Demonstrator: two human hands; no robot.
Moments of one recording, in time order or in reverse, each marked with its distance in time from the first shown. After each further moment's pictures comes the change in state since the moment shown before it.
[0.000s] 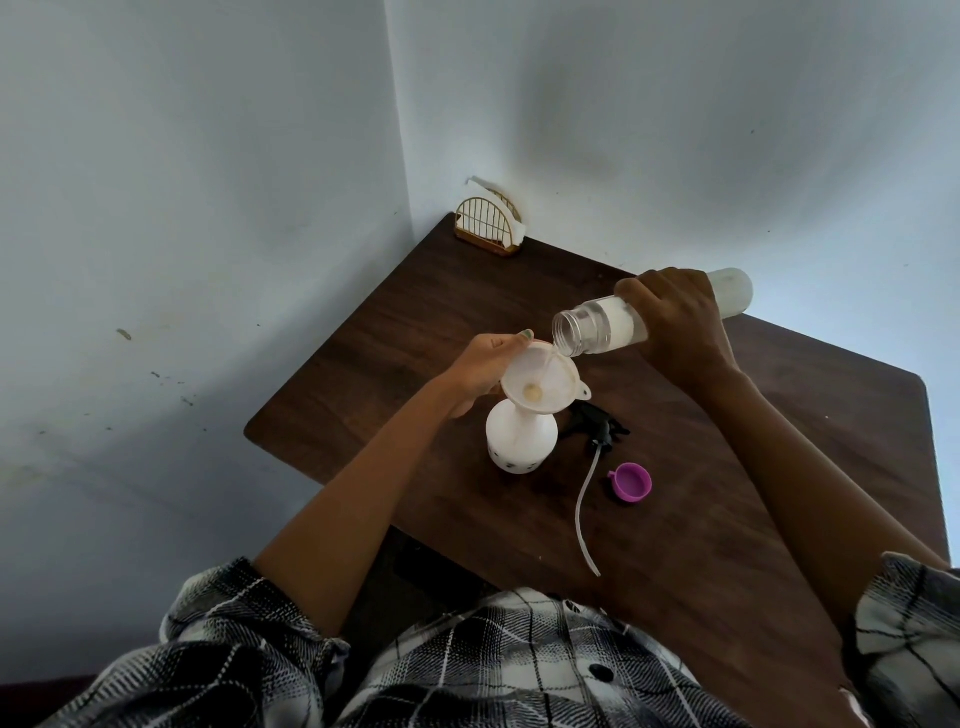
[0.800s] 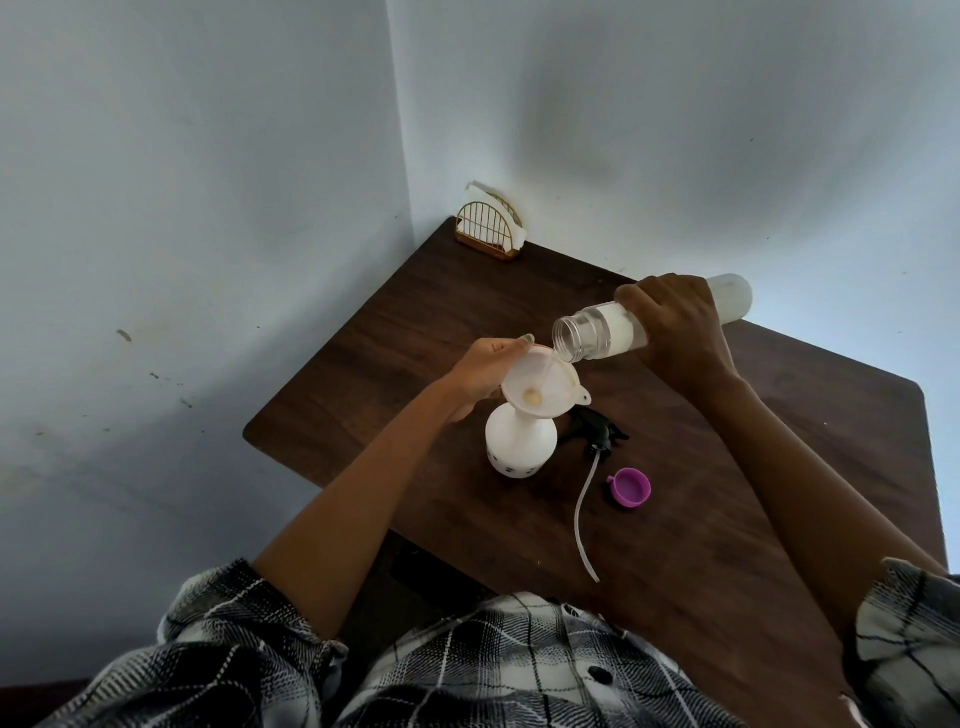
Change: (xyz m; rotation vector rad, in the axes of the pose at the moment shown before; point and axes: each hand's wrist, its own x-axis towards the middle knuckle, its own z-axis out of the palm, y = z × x) left_hand 0.002 -0.002 -0.001 0.013 -0.010 -0.006; right_hand -0.001 0.001 0.001 0.000 0.018 -0.013
